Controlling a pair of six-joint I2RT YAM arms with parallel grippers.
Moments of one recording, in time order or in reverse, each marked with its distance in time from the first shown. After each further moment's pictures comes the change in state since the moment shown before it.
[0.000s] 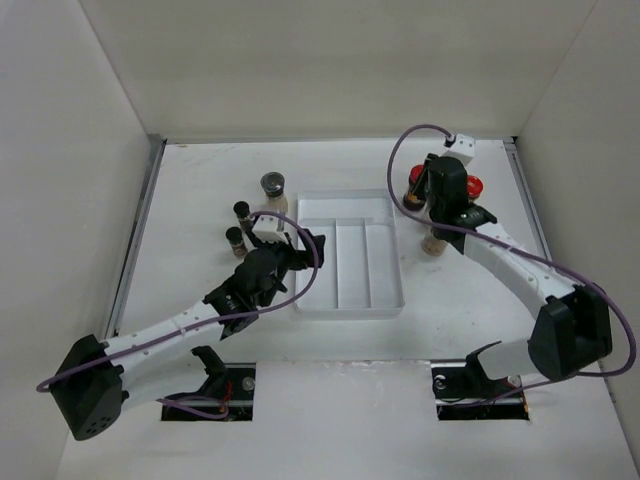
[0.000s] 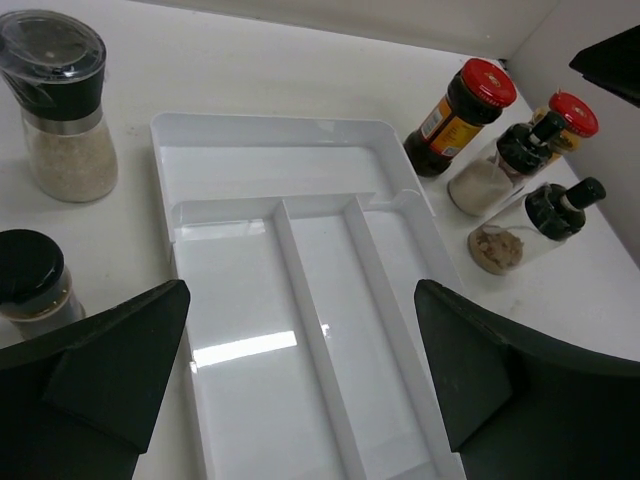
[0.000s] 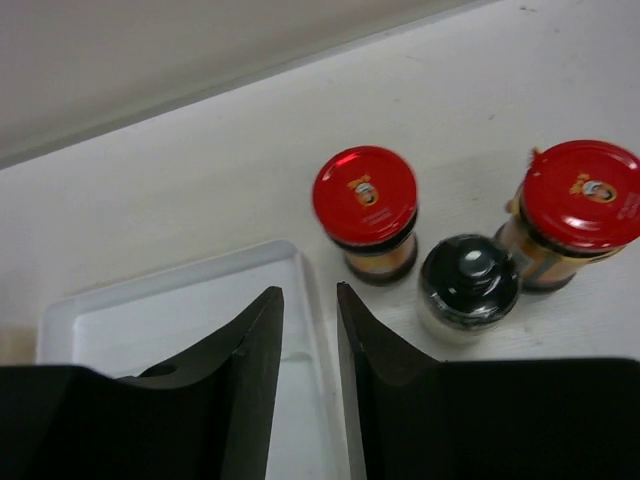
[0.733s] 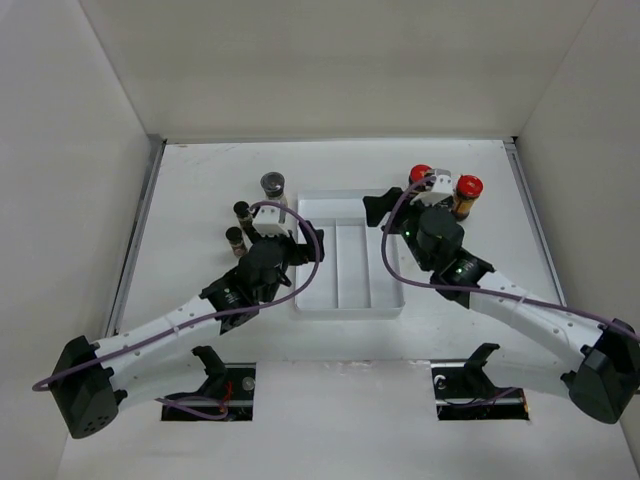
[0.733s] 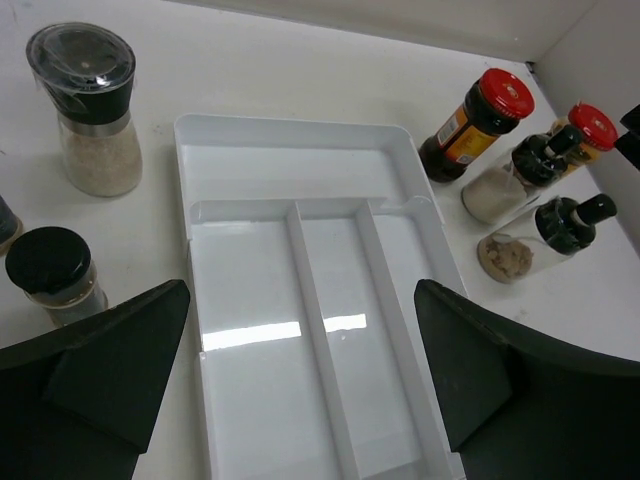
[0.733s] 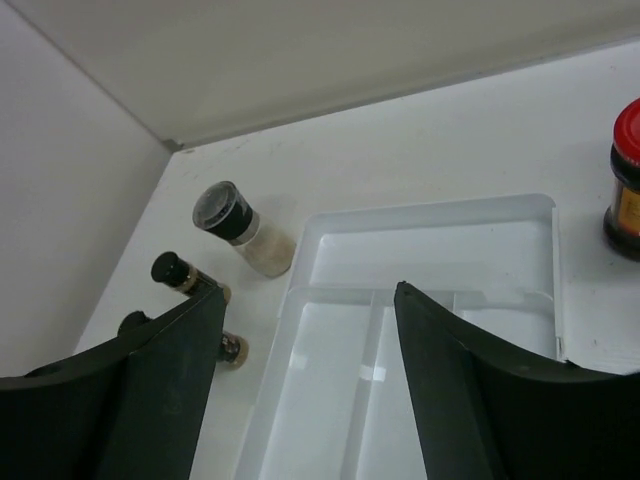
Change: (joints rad) left arm -0.034 -0.007 0.125 -0.194 -0.086 -0.032; right arm 0.317 -0.251 -0.257 0.294 -0.055 0.097
